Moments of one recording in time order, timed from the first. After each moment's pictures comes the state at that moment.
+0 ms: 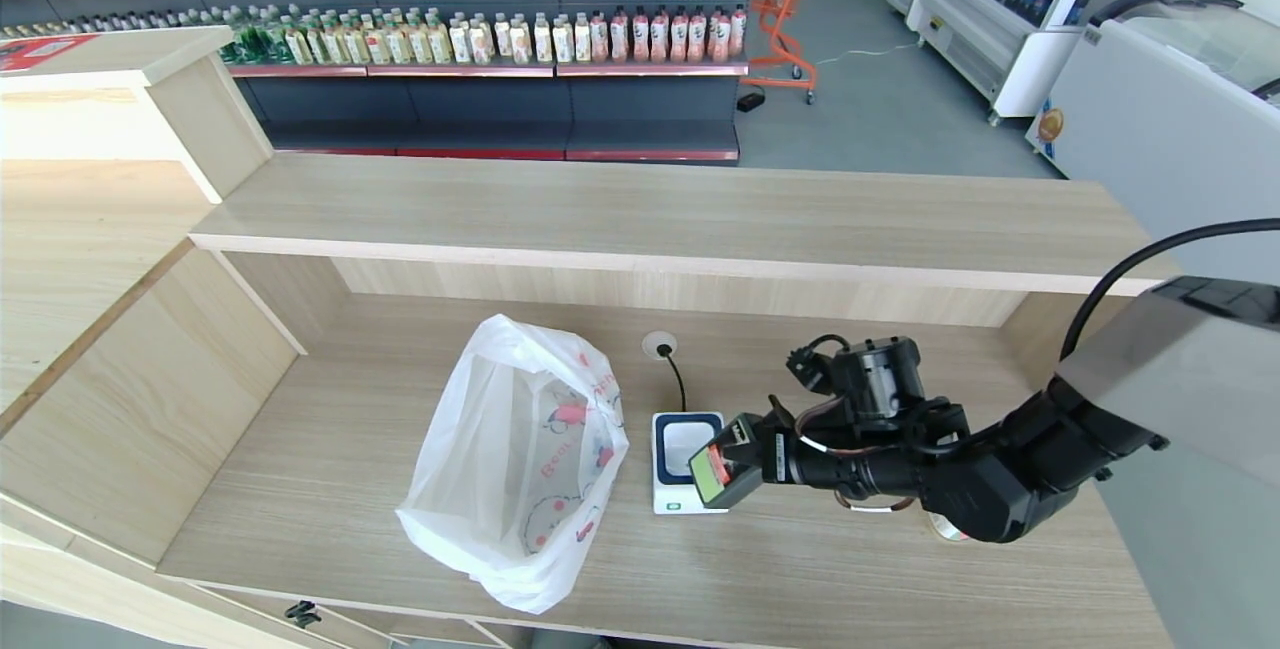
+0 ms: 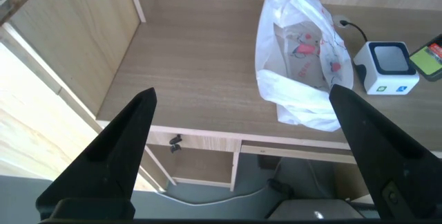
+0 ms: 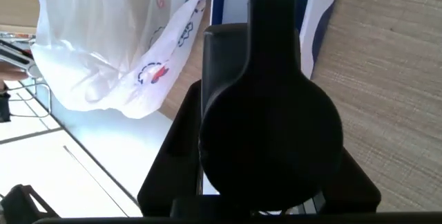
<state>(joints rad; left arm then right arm) 0.00 0.00 0.00 0.00 0.00 0.00 0.45 2.15 -0.88 -0.68 0.33 0.38</state>
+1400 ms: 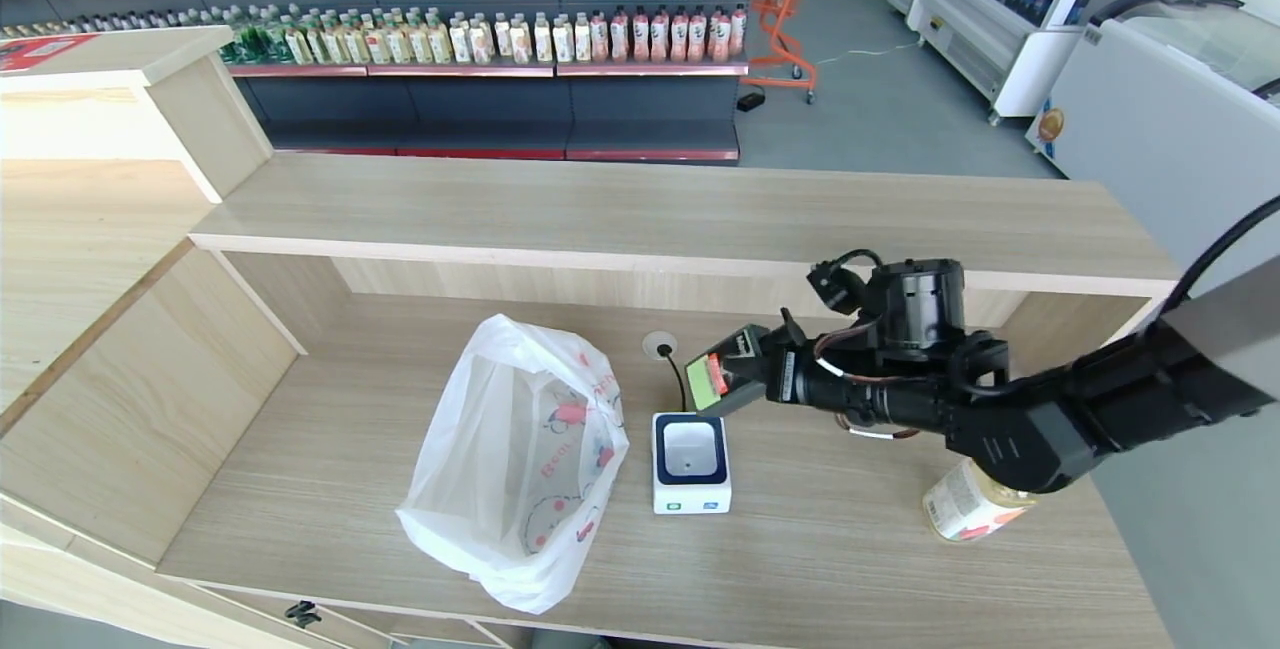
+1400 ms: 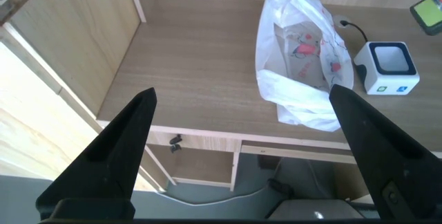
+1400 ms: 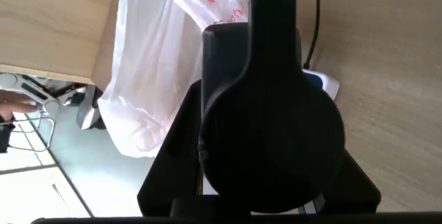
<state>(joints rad) 0.00 0.00 0.00 0.00 0.00 0.00 0.44 1.98 -0.96 -0.67 0.29 0.35</state>
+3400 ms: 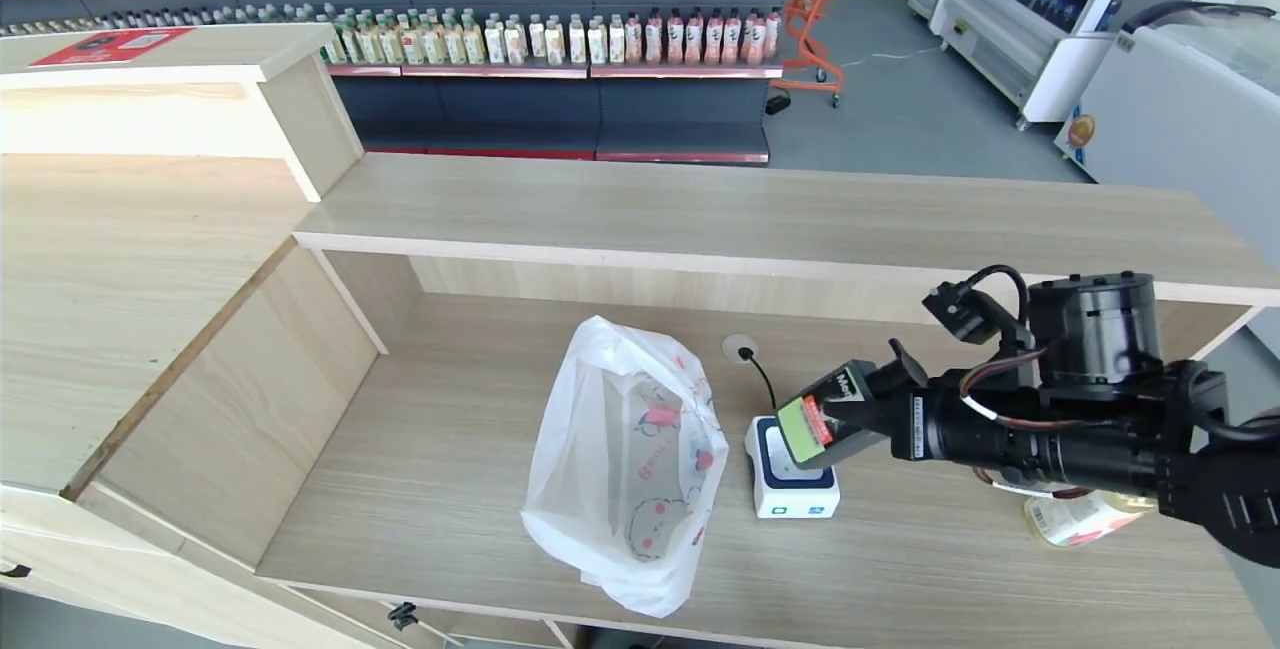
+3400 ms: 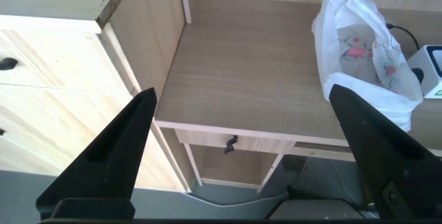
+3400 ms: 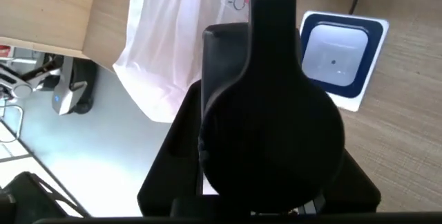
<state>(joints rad) 0.00 0.00 0.00 0.00 0.00 0.00 0.36 1.69 -0.68 -0.51 0.29 0.26</state>
